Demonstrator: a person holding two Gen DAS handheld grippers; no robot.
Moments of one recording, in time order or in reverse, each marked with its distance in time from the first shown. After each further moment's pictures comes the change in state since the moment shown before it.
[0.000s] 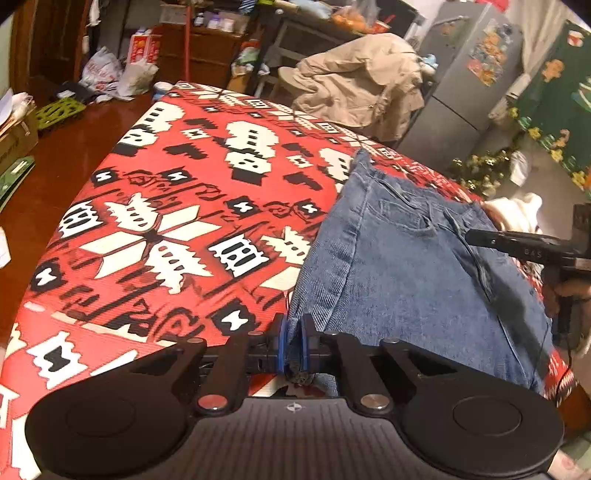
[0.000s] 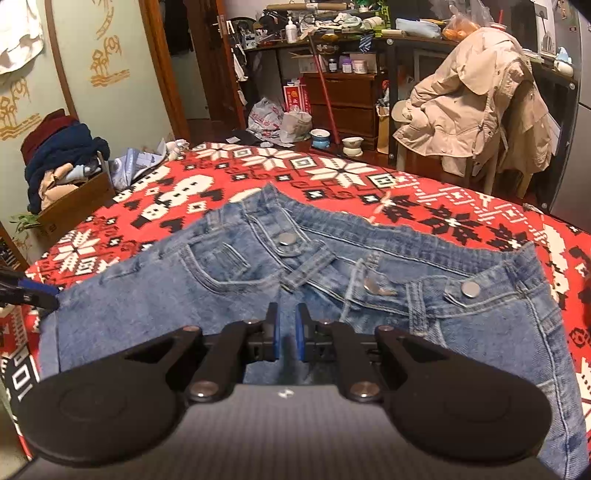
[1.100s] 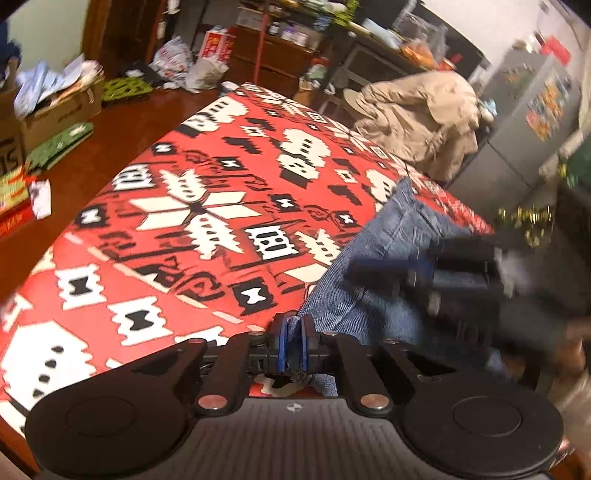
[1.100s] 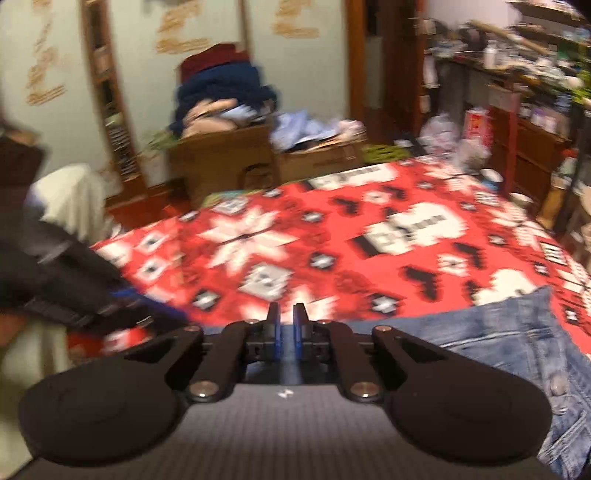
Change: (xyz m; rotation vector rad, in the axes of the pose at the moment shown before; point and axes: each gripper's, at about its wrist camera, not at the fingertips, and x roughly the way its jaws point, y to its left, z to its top) left arm -0.012 0.000 -0.021 -0.258 -0.084 0.097; right arm 0.096 0.182 0.026 -0.471 0.083 0.415
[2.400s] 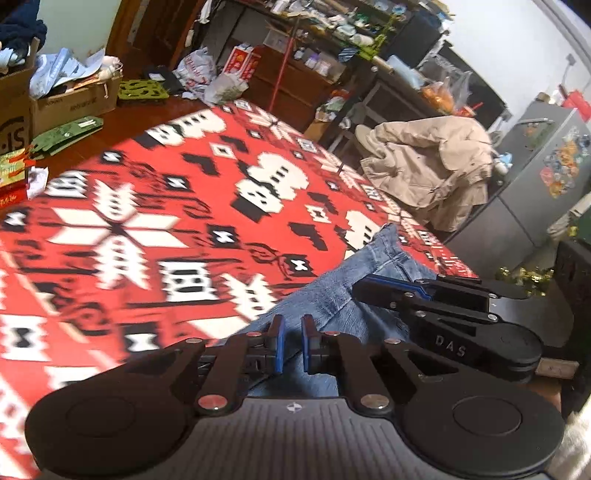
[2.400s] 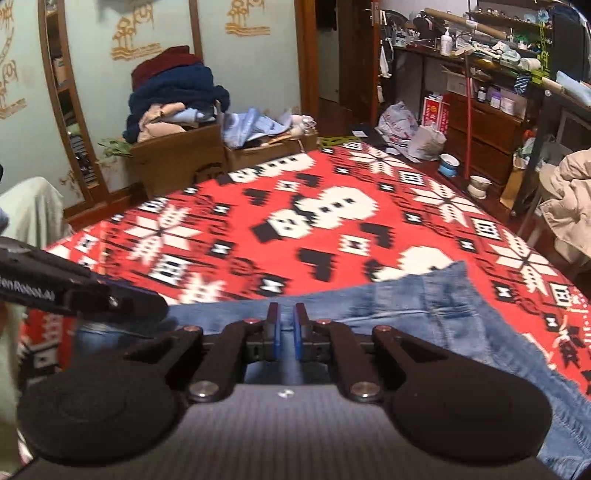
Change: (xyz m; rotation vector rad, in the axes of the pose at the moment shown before) left arm 0.053 -0.061 0.019 -0.121 -0.107 0.016; right arm -0.026 -0.079 -0.012 0.090 -0.003 -0.140
